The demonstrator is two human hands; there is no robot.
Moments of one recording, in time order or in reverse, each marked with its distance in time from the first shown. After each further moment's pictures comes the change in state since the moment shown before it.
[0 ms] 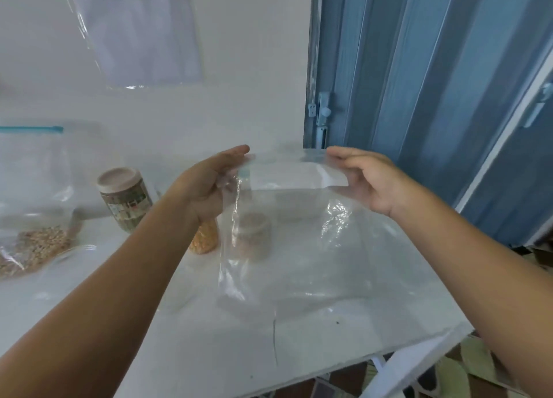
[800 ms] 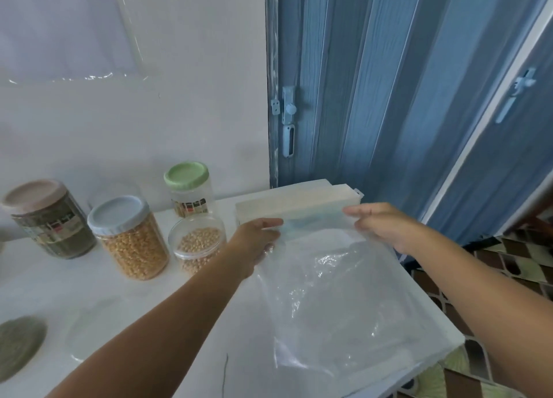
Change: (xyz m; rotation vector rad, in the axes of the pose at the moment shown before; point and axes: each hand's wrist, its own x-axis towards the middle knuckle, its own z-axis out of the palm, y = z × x) left_hand 0.085 -0.166 0.069 0.474 0.077 -0.198; right_hand 0.040 0.058 -0.150 -0.606 0.187 0.246
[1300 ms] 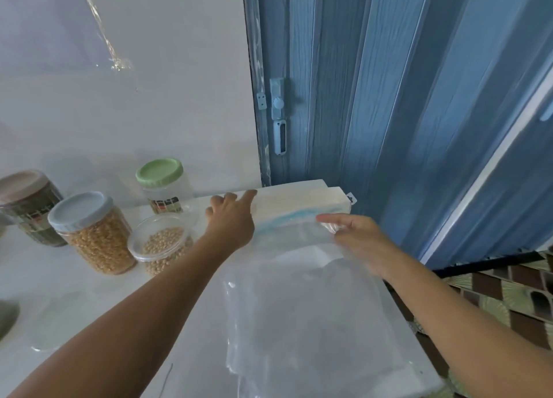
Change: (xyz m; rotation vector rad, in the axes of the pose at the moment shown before) left_hand 0.038 0.033 0.037 1.328 0.371 0.236; right_hand 0.040 0.034 -0.009 0.083 -0.163 -0.113
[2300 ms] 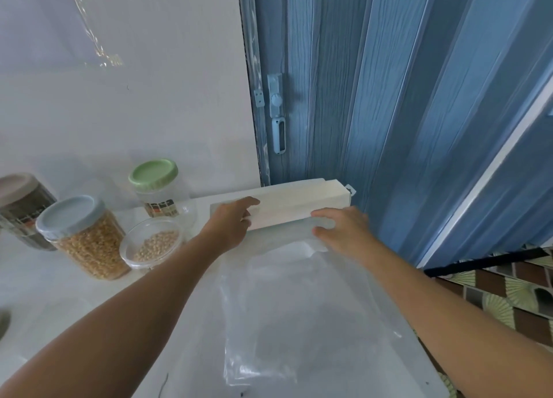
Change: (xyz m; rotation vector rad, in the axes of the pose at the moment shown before) left_hand 0.028 -0.027 0.024 -0.374 -0.026 0.128; right_hand 0.034 -0.010 0.020 -0.671 0.116 -0.160
